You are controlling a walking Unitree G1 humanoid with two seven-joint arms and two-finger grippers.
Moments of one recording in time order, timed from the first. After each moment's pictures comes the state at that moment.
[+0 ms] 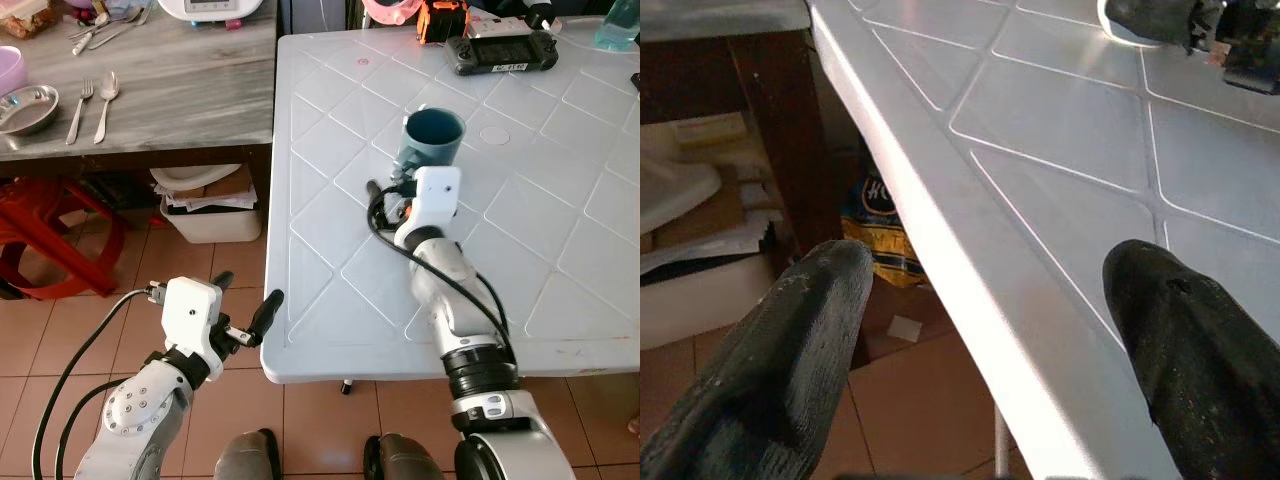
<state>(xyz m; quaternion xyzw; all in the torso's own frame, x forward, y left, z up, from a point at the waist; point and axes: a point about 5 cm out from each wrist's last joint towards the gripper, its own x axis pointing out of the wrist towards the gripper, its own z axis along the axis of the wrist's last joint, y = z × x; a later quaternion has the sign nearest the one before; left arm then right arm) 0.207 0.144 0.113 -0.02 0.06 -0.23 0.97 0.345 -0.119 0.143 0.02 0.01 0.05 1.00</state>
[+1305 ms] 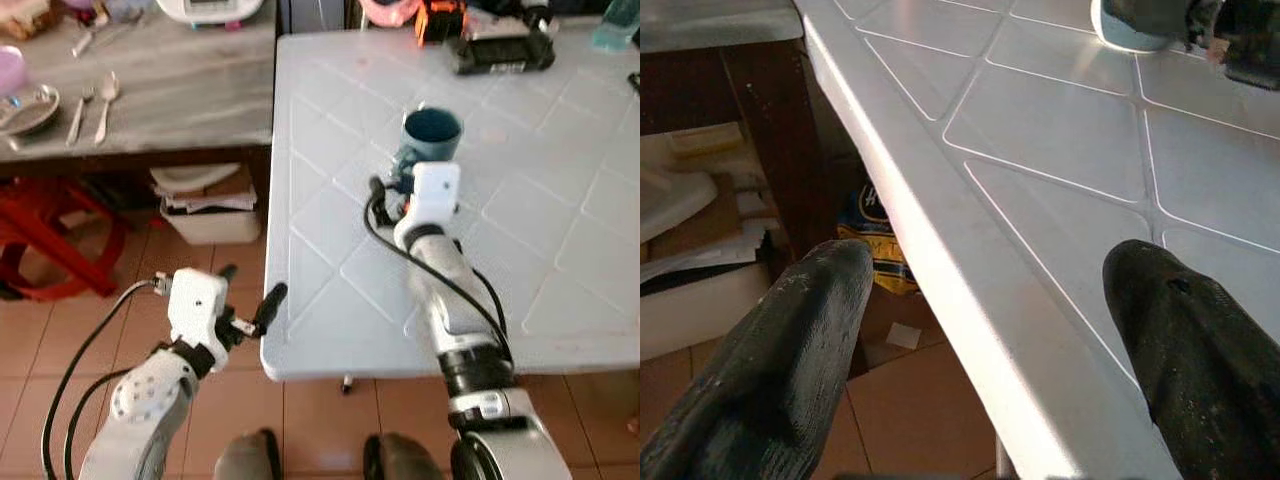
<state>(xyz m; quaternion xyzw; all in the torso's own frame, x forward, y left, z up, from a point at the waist) 0.215 0.141 0.112 -0.02 0.06 -0.24 0.97 0.347 -0.108 0.150 0.00 0.00 0.04 1.00</state>
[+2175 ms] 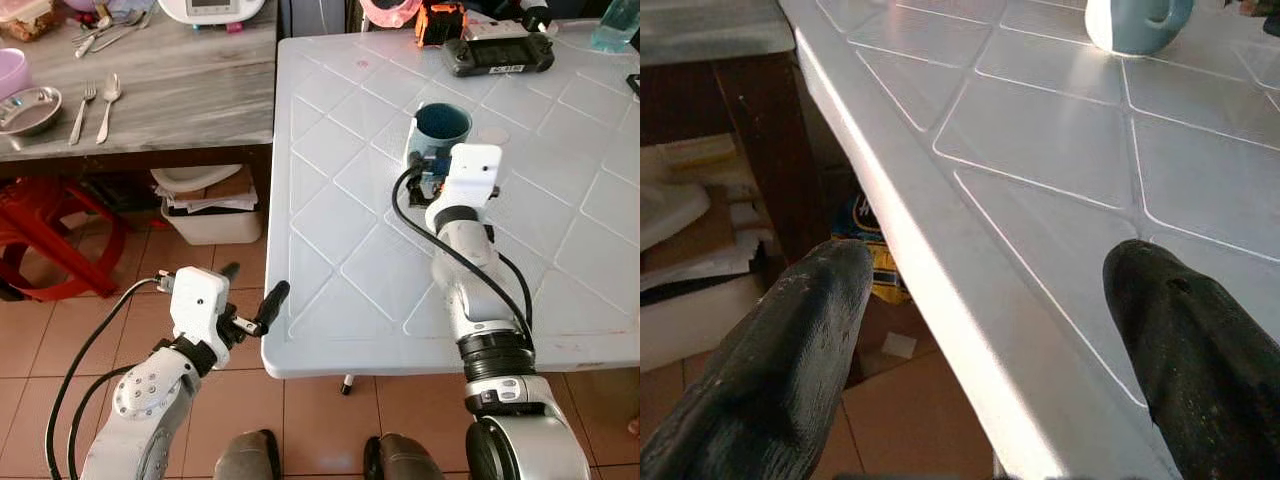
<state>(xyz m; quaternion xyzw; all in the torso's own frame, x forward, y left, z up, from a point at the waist) 0.218 0.140 0.113 -0.02 0.05 -0.24 0.97 0.355 -0.150 0.167 -0.02 -0.06 -0.06 1.00</state>
